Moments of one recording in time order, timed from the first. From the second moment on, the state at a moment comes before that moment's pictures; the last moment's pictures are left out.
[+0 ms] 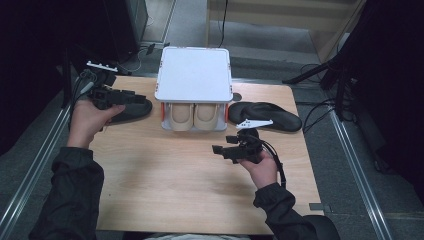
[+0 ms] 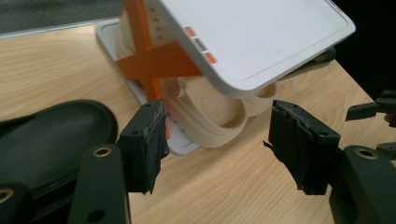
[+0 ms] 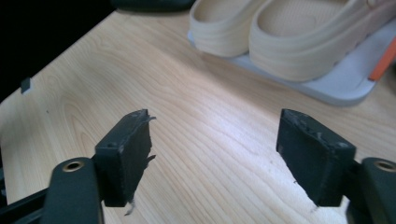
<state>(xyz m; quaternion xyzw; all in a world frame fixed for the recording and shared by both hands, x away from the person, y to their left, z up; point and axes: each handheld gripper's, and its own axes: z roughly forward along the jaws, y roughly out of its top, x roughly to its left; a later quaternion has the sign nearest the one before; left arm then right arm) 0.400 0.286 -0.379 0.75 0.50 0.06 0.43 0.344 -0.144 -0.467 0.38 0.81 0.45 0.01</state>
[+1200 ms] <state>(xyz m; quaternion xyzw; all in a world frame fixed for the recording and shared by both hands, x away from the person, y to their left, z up) 0.444 0.319 -0.457 0.71 0.58 0.10 0.39 0.329 -0.161 -0.480 0.42 0.80 0.41 0.11</state>
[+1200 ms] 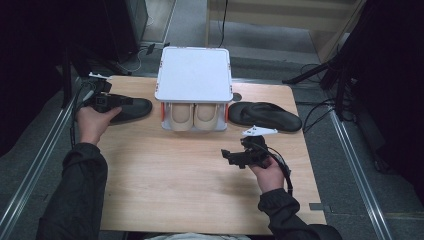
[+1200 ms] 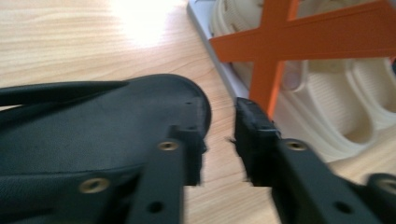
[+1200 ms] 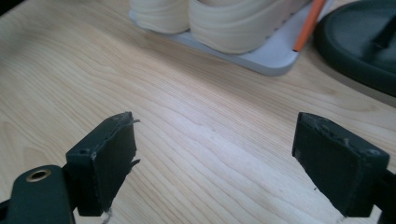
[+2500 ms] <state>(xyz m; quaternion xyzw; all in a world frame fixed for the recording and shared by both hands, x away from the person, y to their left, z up) 0.474 0.312 -0.514 0.72 0.61 0.06 0.34 0.317 -0.173 -0.486 0.45 0.79 0.40 0.12</state>
